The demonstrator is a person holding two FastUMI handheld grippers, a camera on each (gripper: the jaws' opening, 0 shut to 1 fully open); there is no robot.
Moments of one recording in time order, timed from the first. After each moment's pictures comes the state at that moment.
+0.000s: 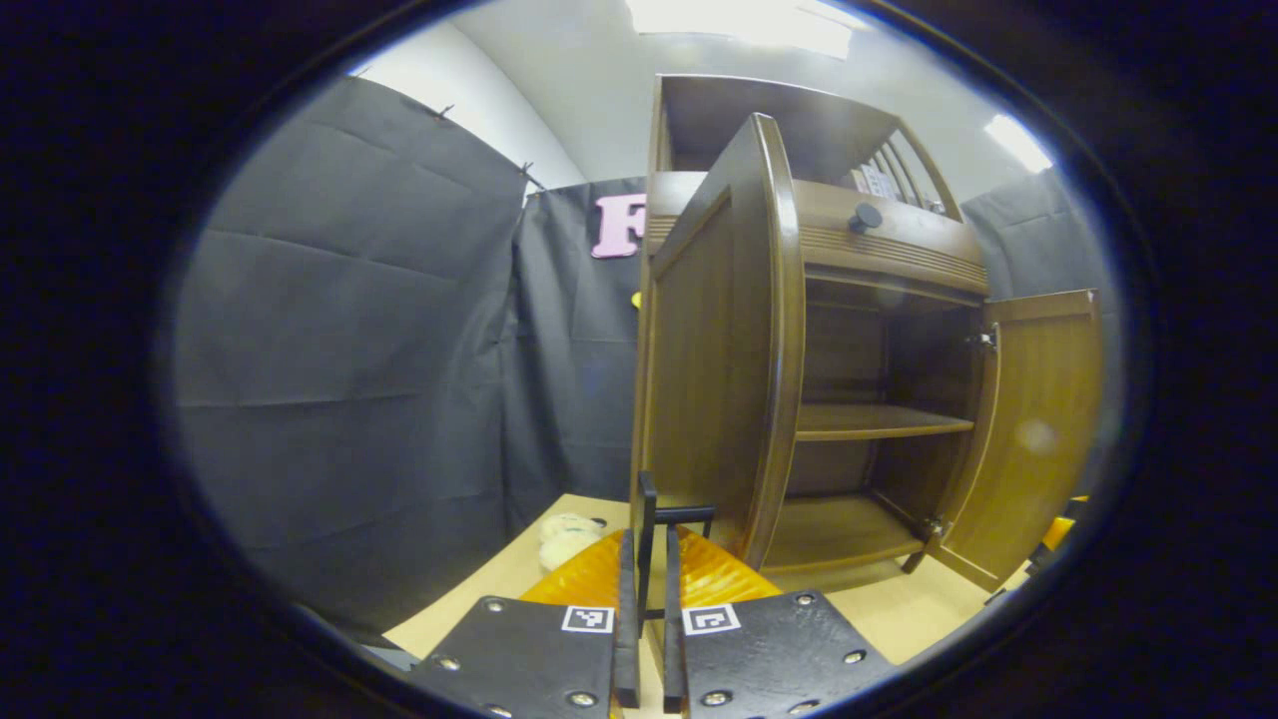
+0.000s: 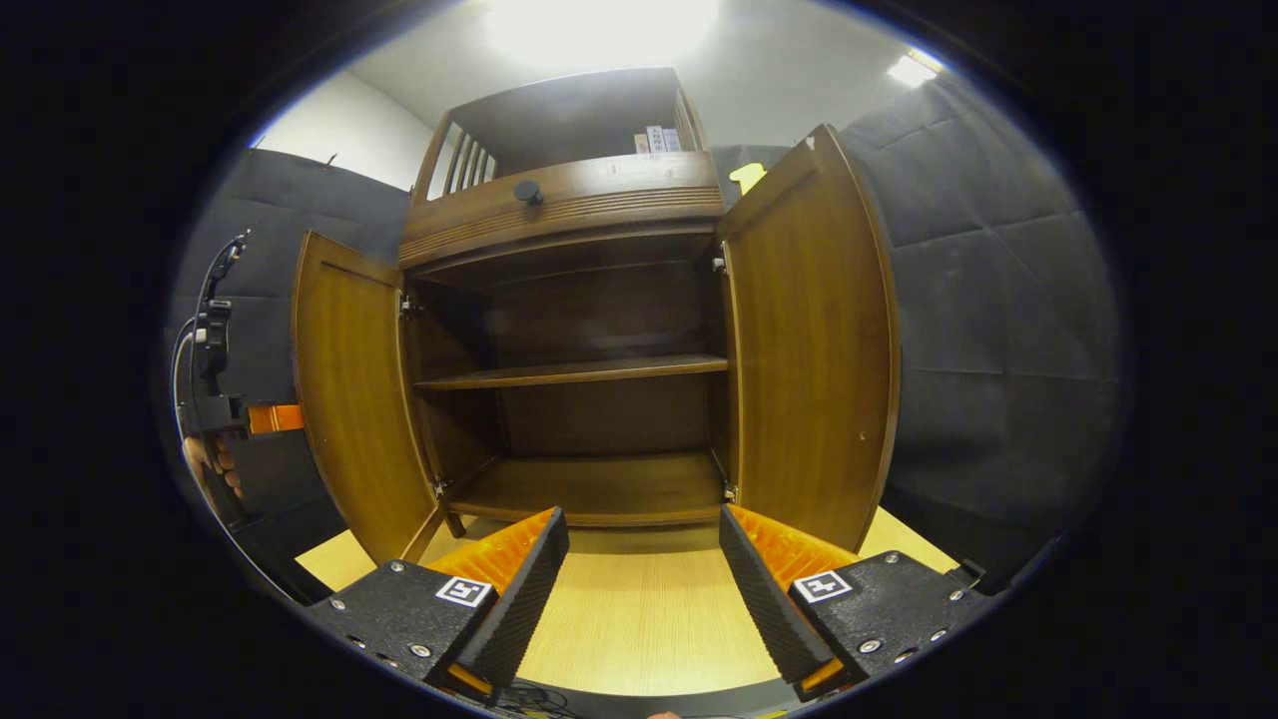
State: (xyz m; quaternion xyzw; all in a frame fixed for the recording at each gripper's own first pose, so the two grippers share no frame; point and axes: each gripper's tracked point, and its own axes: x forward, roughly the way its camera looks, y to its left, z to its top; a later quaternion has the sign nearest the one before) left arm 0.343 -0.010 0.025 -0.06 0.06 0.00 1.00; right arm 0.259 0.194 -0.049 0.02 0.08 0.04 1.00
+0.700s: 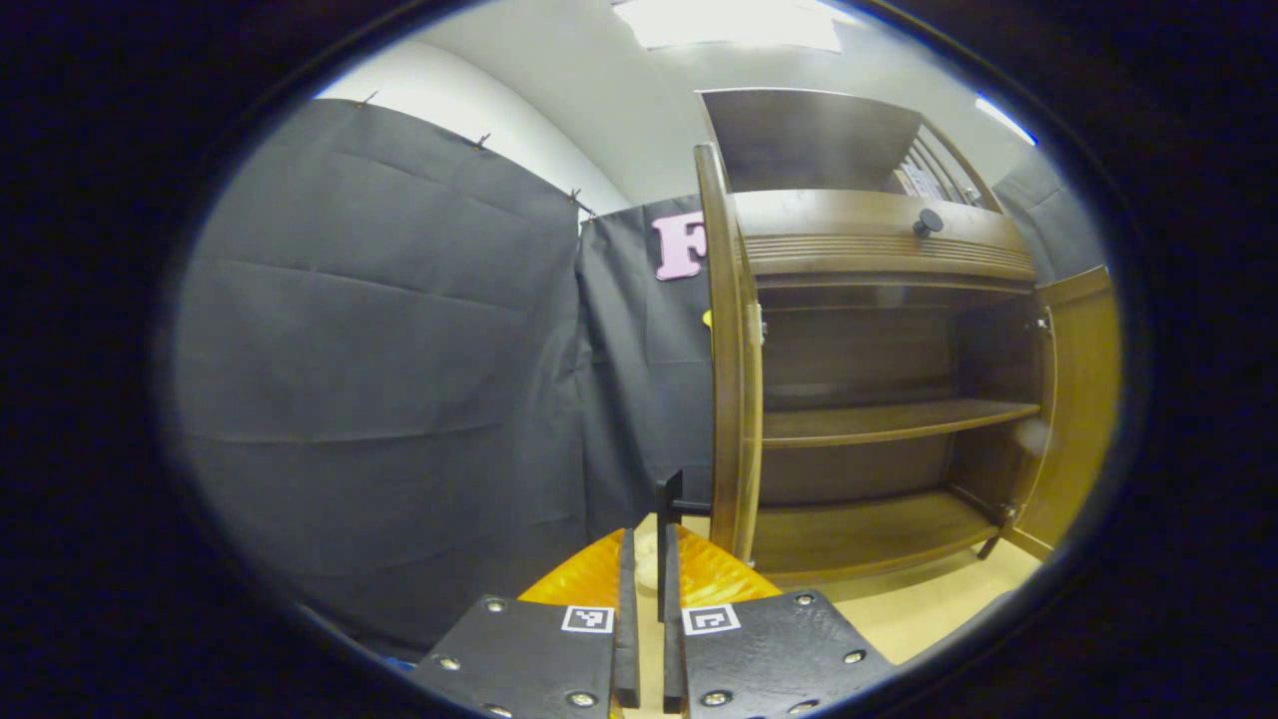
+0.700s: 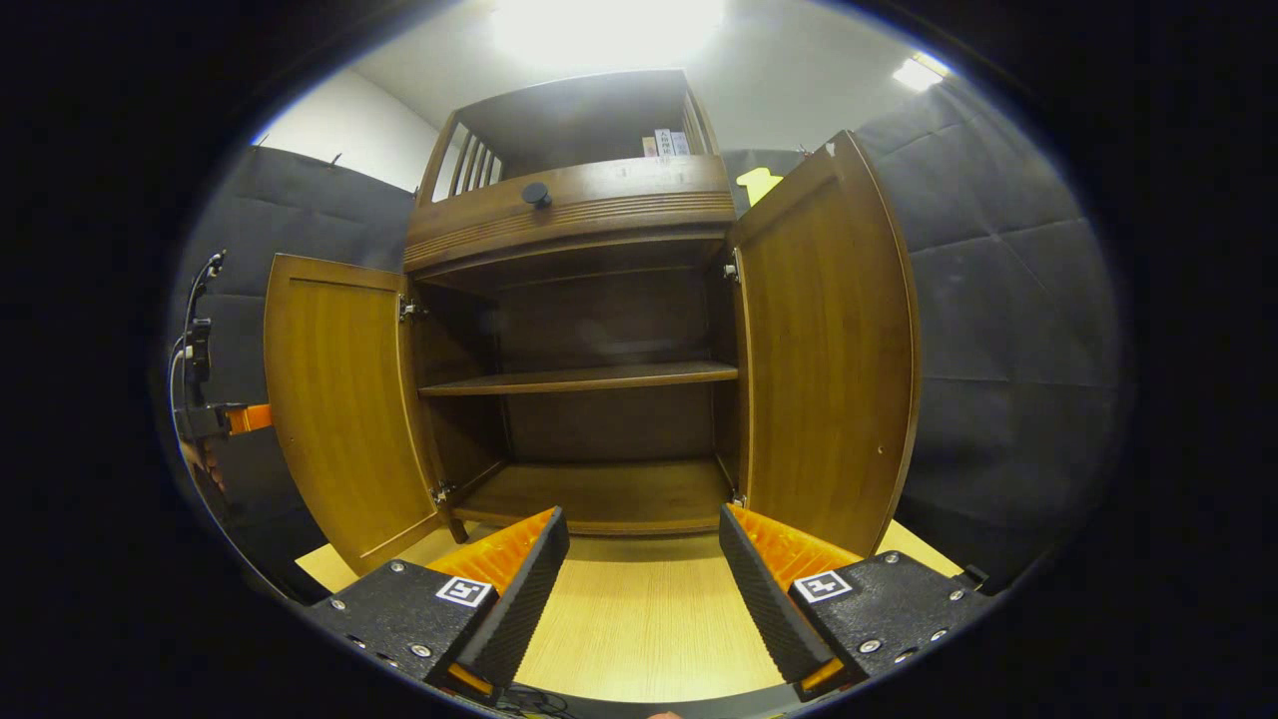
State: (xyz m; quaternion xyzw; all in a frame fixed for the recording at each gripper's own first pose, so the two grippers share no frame) left arm 0.314 0.044 0.064 -0.01 0.03 0.10 0.99; right arm 0.267 0.200 -0.039 0.01 0.08 0.04 1.00
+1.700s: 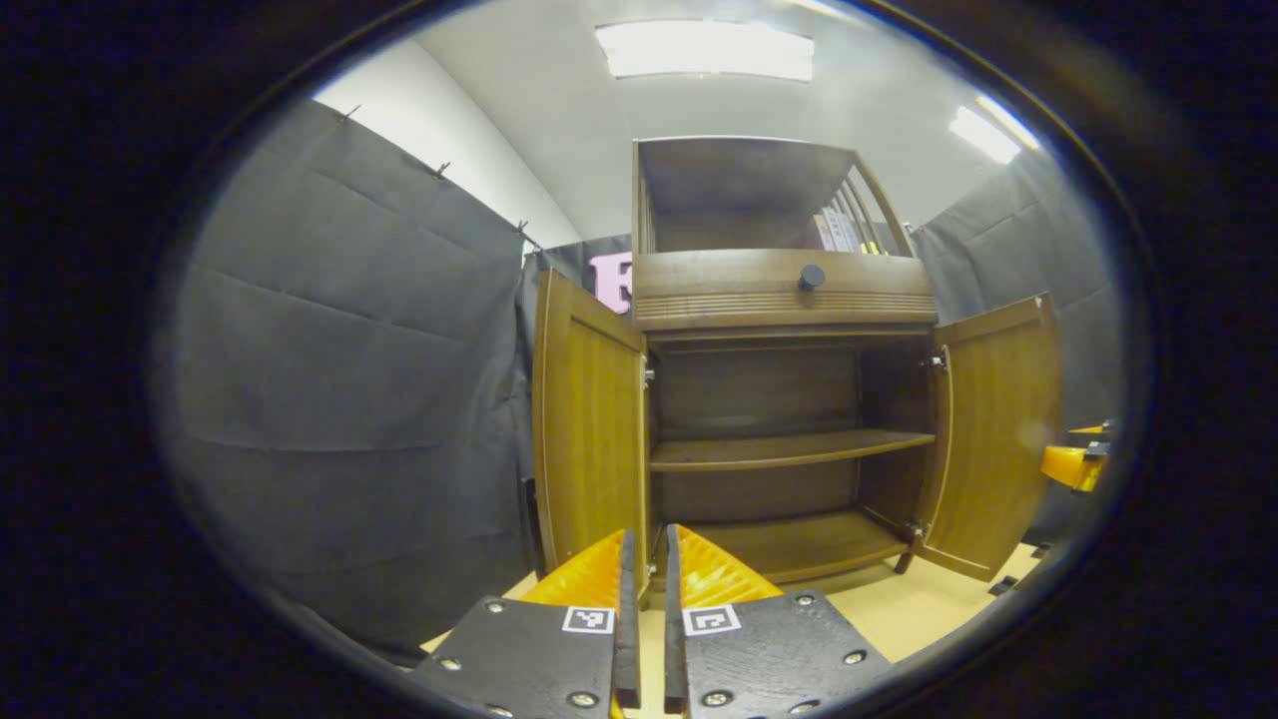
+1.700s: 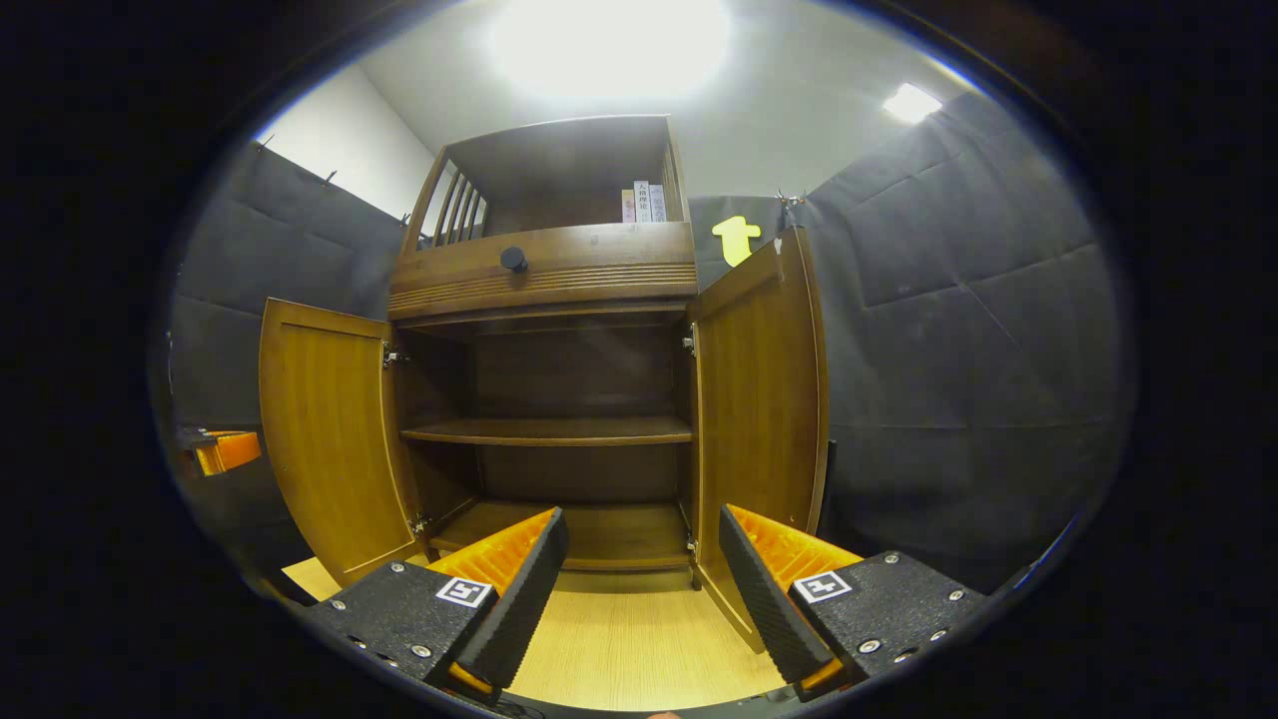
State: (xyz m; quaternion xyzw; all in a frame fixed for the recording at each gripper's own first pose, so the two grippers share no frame) left arm 0.225 -0.062 0.097 -0.04 -0.01 0.00 1.00; right arm 0.235 0.165 0.022 0.00 0.01 0.01 1.00
